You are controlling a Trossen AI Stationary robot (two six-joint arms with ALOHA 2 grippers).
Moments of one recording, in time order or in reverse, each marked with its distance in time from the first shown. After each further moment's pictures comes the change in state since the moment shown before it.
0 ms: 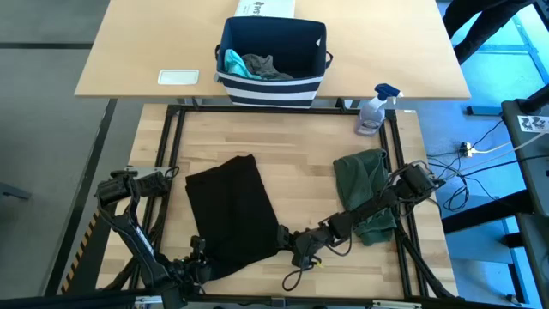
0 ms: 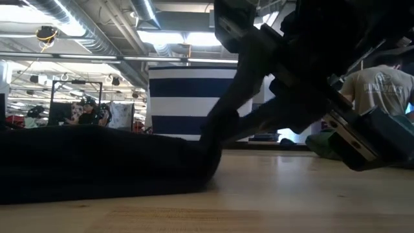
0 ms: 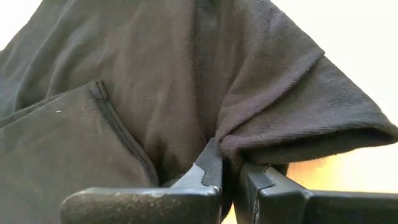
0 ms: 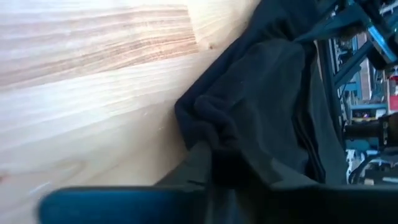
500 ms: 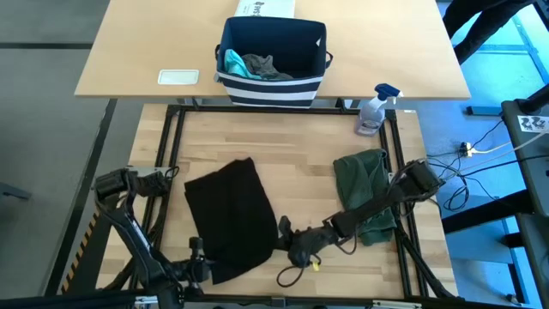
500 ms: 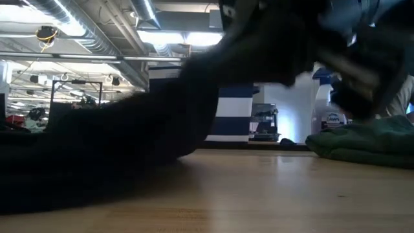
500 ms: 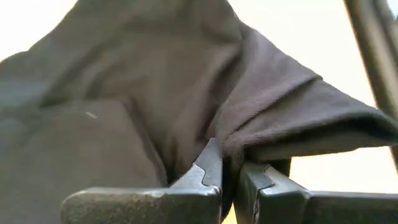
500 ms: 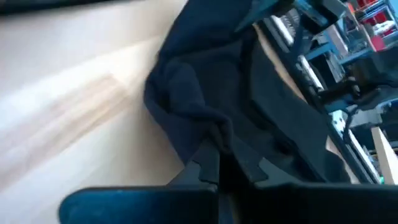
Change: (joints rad) left arm -0.008 -0.064 0.000 0.063 -0.105 -0.127; right arm 0.006 -0.063 0.000 0.081 0.049 0.334
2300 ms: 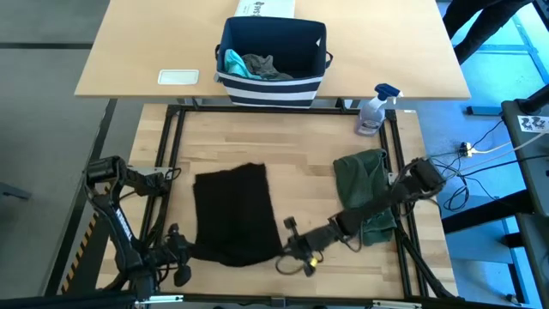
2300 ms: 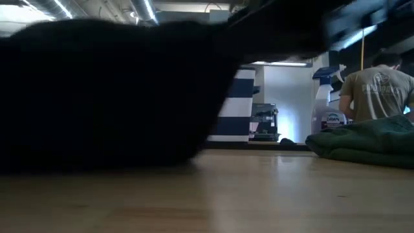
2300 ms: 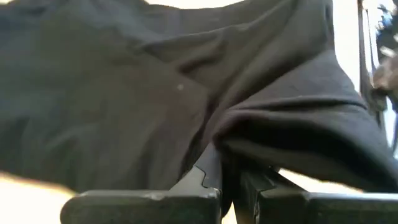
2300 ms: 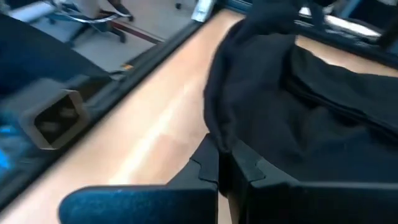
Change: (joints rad) left arm -0.155 -0.154 -0.181 -0.176 -0.188 -0.870; right arm 0.009 -0.047 -0.070 0.090 -0.158 0.550
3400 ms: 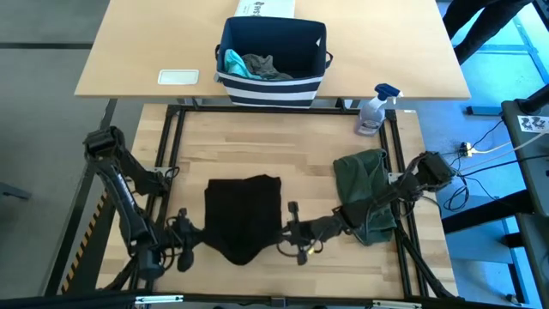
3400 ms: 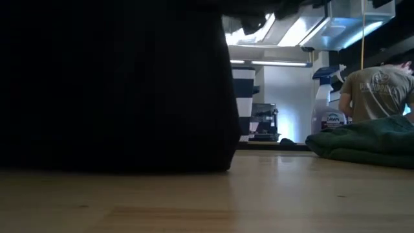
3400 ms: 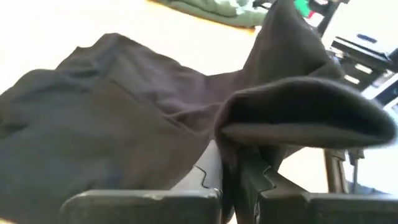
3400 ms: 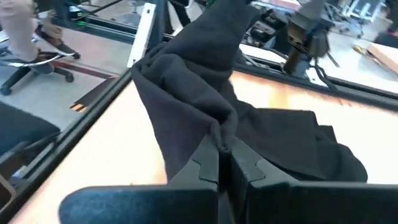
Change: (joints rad) left arm 0.130 -0.330 -0.195 0.317 -0.085 0.434; right arm -0.042 -0.102 0.010 0.013 0.191 0.041
